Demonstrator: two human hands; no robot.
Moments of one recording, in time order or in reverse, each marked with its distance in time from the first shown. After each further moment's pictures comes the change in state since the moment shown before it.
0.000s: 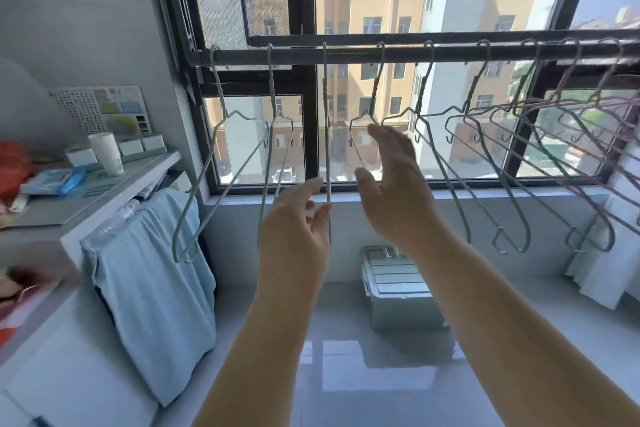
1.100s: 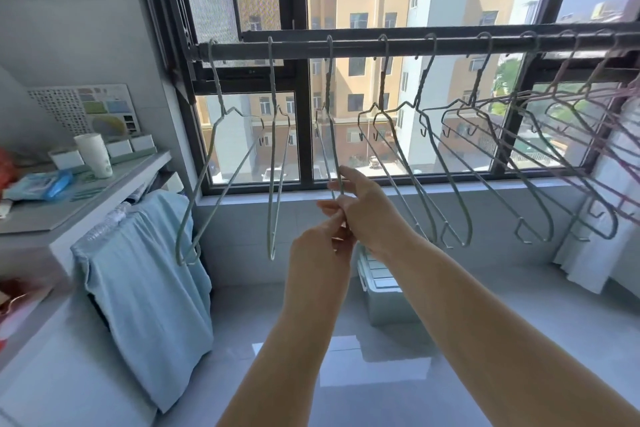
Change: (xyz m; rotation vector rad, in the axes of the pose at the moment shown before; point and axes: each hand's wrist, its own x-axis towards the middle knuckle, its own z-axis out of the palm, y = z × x) left_hand -0.014 -0.028 0.021 -0.048 -0.243 -0.036; right_hand 0.009 0.017 0.063 0.643 -0.209 0.428
